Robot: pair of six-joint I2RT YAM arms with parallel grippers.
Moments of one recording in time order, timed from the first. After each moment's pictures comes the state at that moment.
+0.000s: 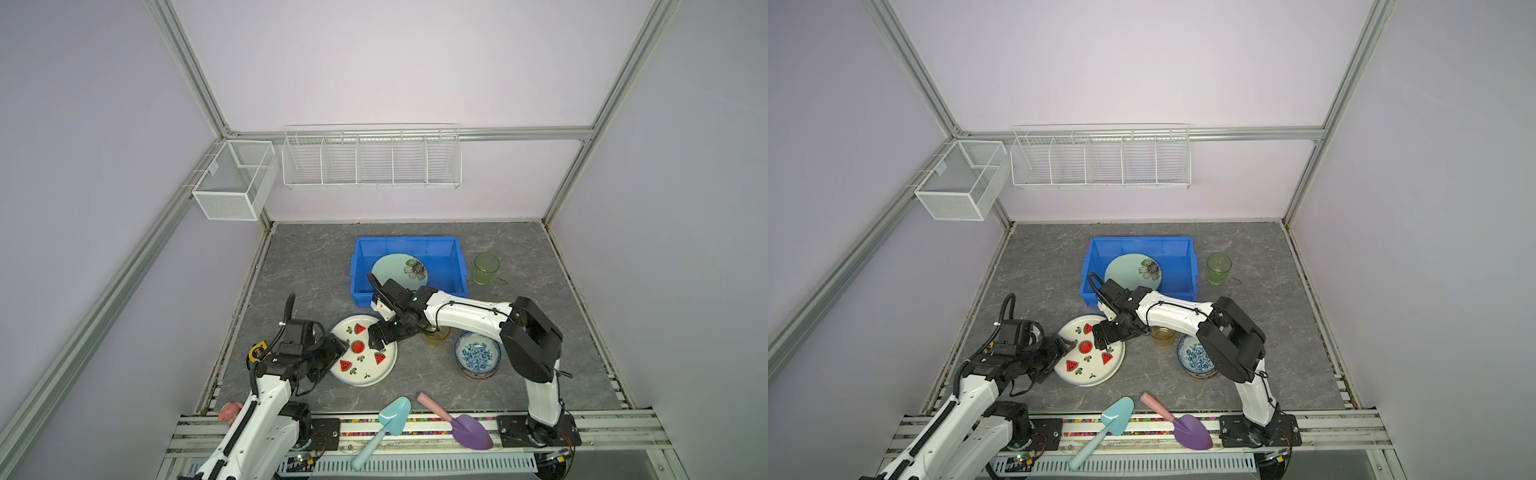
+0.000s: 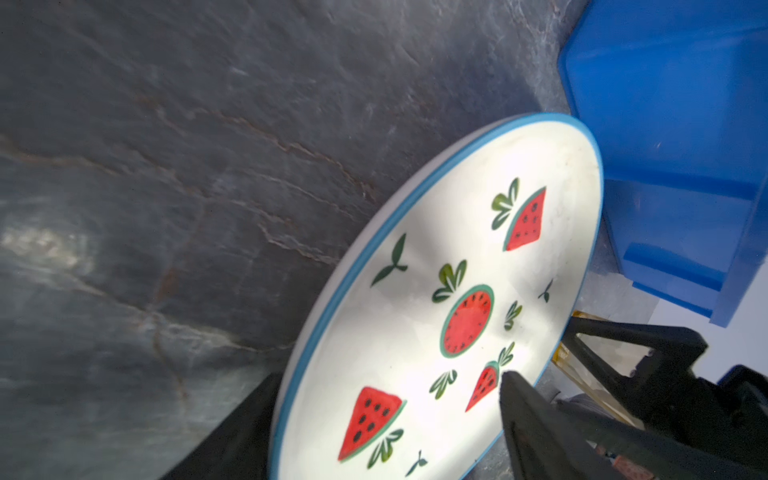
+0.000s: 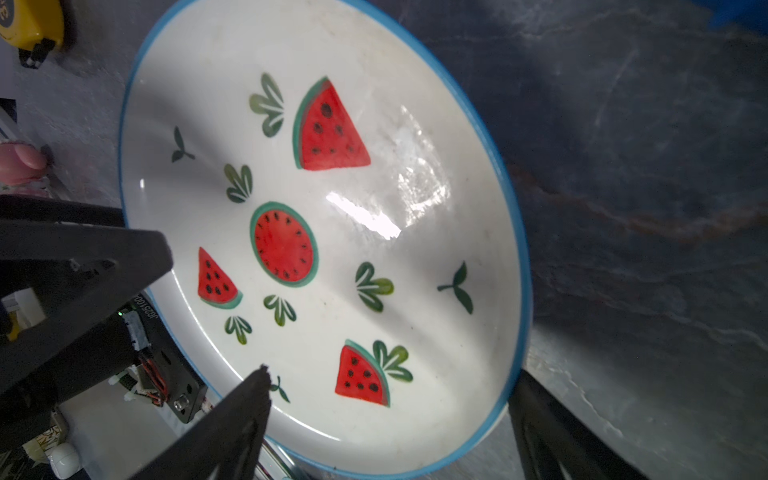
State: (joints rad) left arm -0.18 0.76 0.37 -0.64 0.36 -0.91; right arm 0.98 1.99 1.46 -0.65 -0.29 0.49
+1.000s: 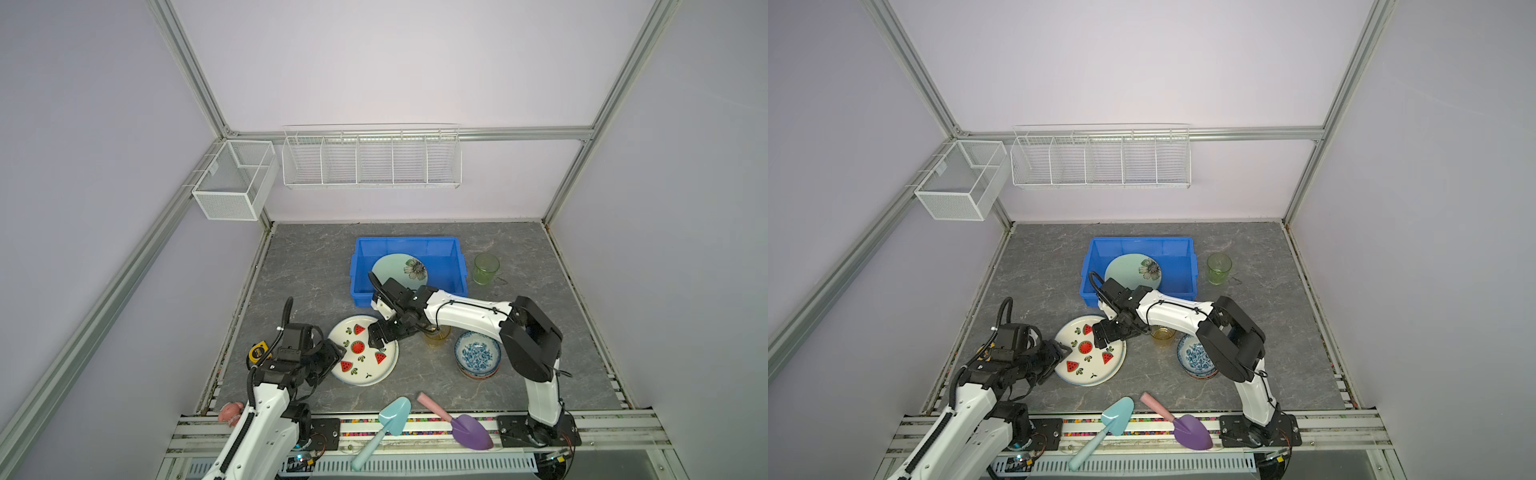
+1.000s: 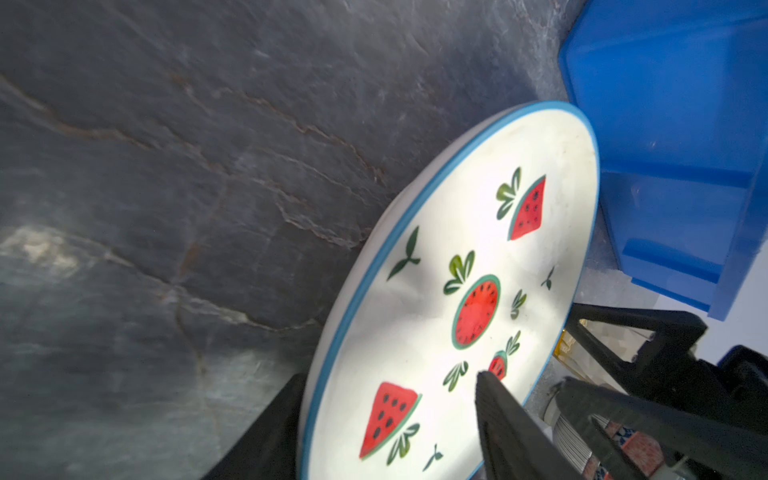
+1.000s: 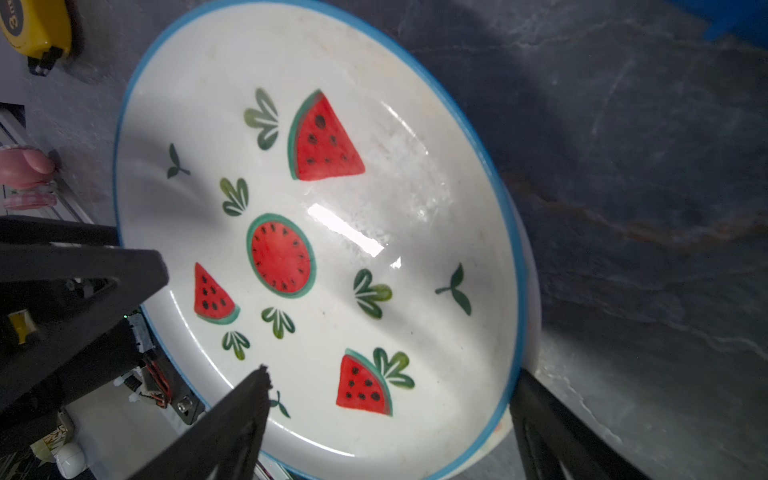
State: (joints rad) left arm -0.18 0.68 0.35 -0.69 0.35 -0.92; right arm 0.98 2.00 1.47 -0.65 -0.30 0.49
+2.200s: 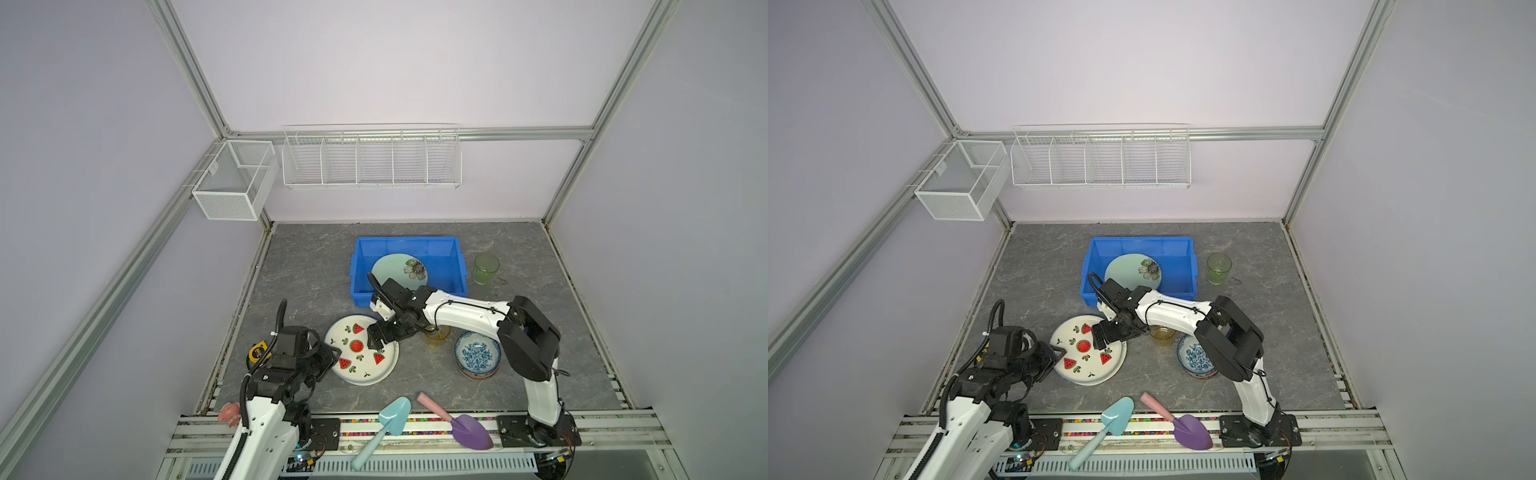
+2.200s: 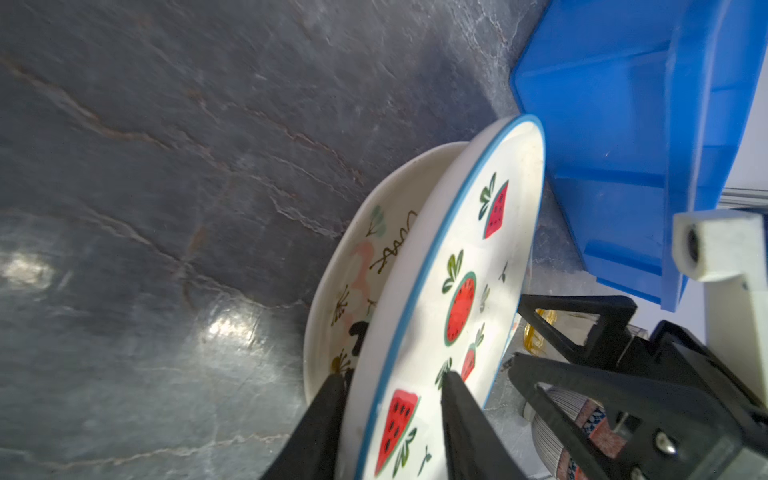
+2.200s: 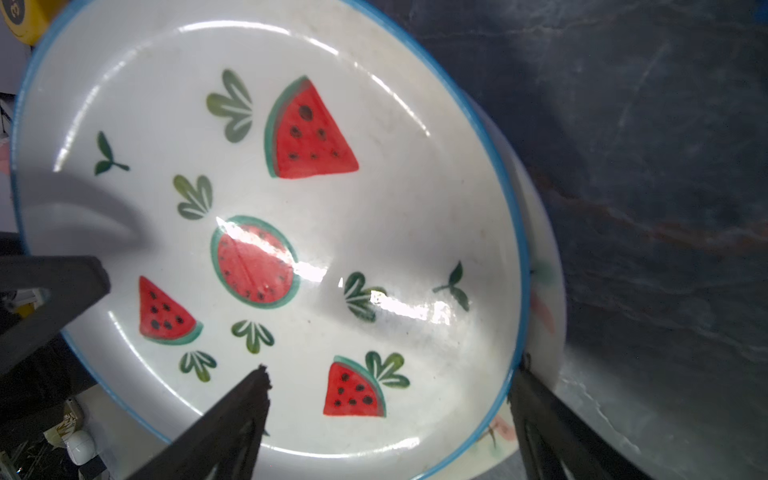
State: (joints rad) left arm -0.18 0.56 0.38 -0.76 0.34 -0.95; right arm 0.98 2.01 1.47 -0.65 -0.33 0.49
